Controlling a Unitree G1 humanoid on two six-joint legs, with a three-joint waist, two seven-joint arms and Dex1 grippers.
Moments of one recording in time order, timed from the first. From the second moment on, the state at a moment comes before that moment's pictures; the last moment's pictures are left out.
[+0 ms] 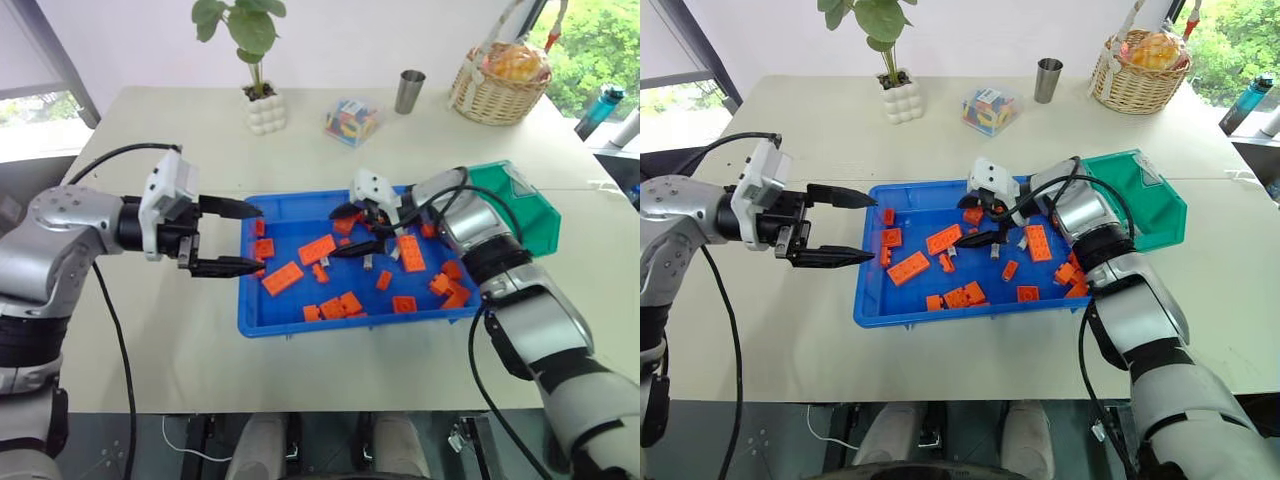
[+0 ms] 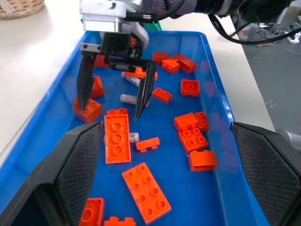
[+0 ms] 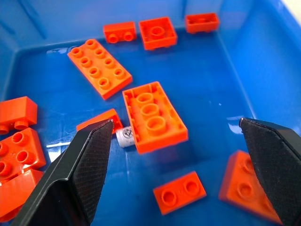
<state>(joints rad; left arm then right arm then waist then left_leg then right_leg) -0.55 0.90 0.05 -0.18 -0.62 0.58 -1.31 -1.07 -0.42 0.38 0.78 0.09 0.11 1.34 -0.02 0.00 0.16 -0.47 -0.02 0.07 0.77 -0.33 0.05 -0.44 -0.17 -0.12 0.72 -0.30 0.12</state>
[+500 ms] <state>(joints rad) -0.54 0.91 0.10 -0.22 -0.64 0.60 -1.26 -1.13 -0.35 0.34 0.99 0.01 -0.05 1.39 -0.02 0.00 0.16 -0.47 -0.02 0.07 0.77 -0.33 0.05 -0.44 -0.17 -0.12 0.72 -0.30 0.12</state>
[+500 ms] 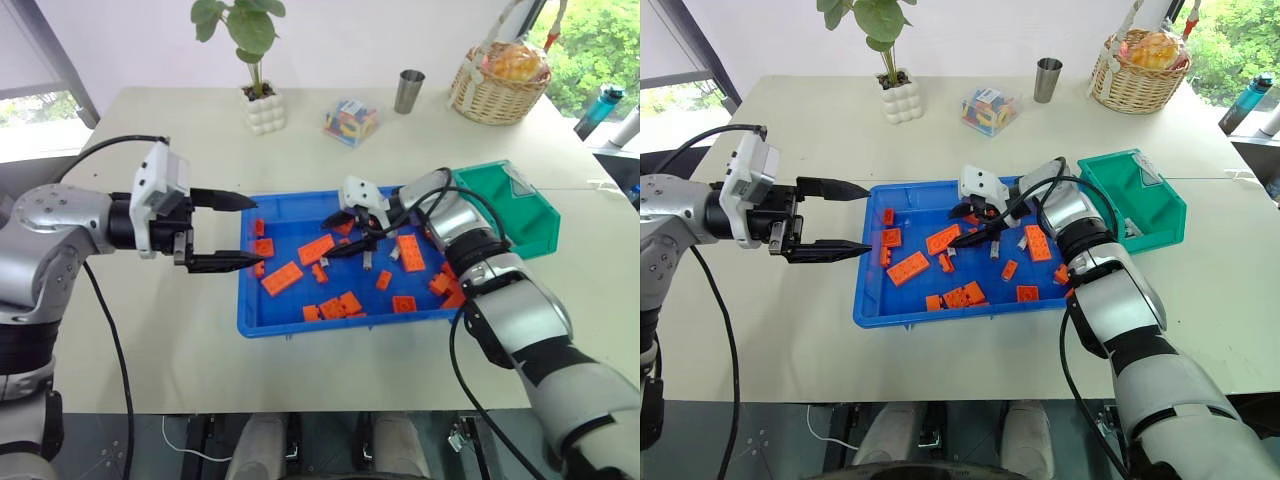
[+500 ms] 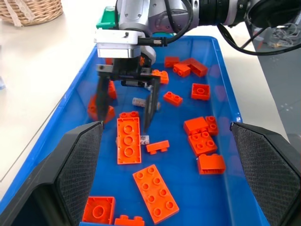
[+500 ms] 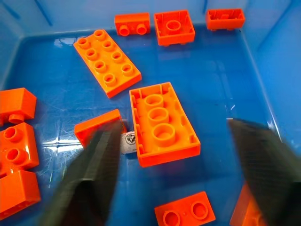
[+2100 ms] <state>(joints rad) -0.56 0.90 0.06 -0.20 -0.62 0.58 -1.27 -1.09 -0.27 0.30 0.98 -0.06 -0.12 1.39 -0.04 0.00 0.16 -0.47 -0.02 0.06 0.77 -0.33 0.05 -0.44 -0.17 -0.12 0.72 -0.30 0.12</state>
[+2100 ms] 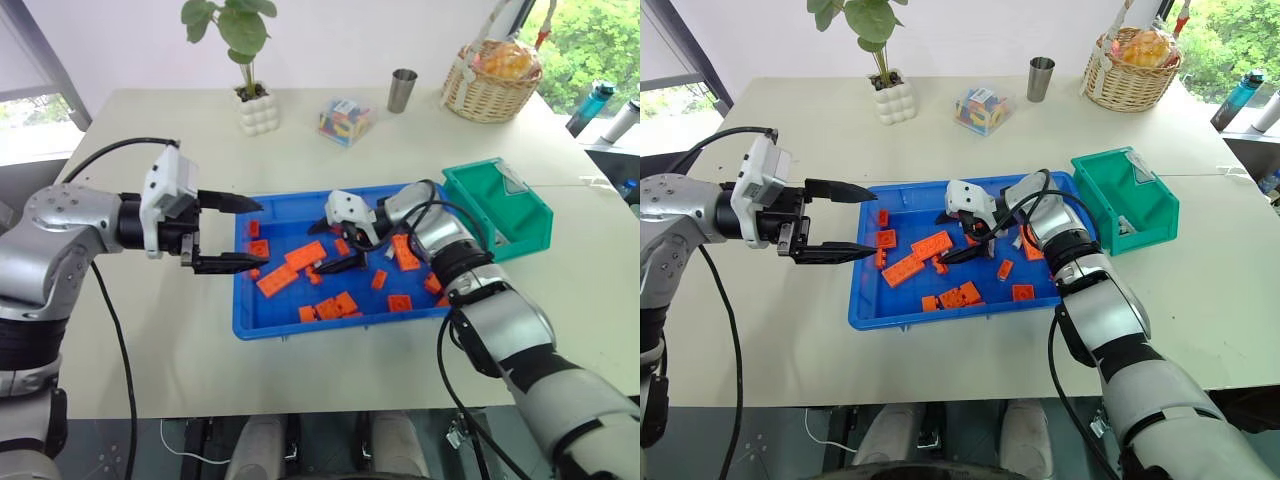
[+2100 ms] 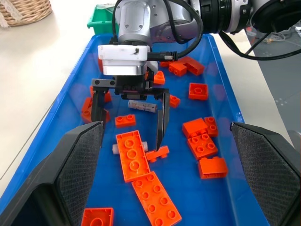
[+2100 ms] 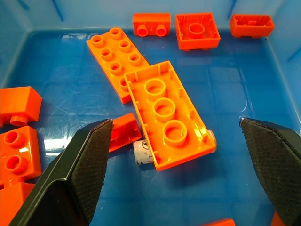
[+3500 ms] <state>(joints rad) -0.60 0.86 0.04 -0.16 -0.59 0.53 -1.28 -1.05 -0.34 0.31 0.92 -0.06 -0.15 1.37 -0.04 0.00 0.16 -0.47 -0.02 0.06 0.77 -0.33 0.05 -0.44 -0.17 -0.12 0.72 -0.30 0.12</state>
